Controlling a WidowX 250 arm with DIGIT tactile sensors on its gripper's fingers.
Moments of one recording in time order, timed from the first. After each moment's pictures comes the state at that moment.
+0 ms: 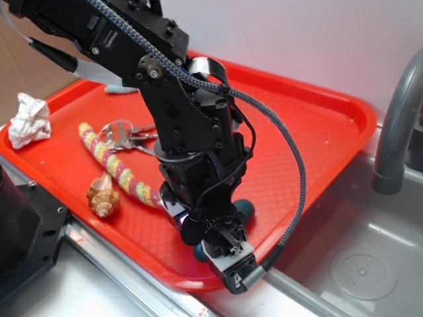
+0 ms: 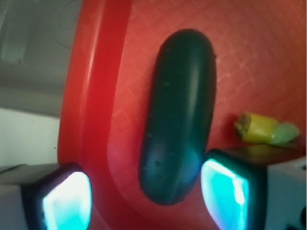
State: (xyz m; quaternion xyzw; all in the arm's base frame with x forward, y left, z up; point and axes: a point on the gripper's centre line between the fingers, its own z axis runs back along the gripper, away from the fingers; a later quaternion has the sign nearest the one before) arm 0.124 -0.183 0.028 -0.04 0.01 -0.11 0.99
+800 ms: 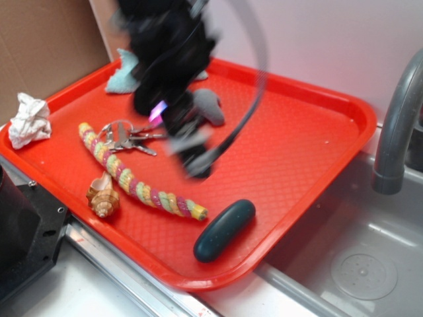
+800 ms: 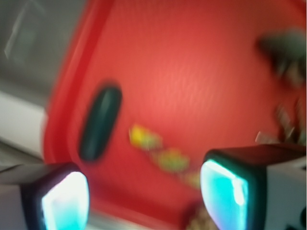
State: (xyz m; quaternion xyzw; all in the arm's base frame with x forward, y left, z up) arm 0.180 -0.145 0.123 -0.02 -0.04 -0.19 0.98
